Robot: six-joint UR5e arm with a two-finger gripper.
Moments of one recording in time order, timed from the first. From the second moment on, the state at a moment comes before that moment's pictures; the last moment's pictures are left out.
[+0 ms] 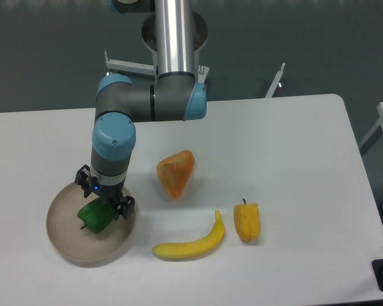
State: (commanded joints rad) arm 1.88 -2.13 -1.42 -1.07 1.32 0.62
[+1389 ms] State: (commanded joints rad) arm 1.86 -2.15 -1.42 -1.06 1.33 0.62
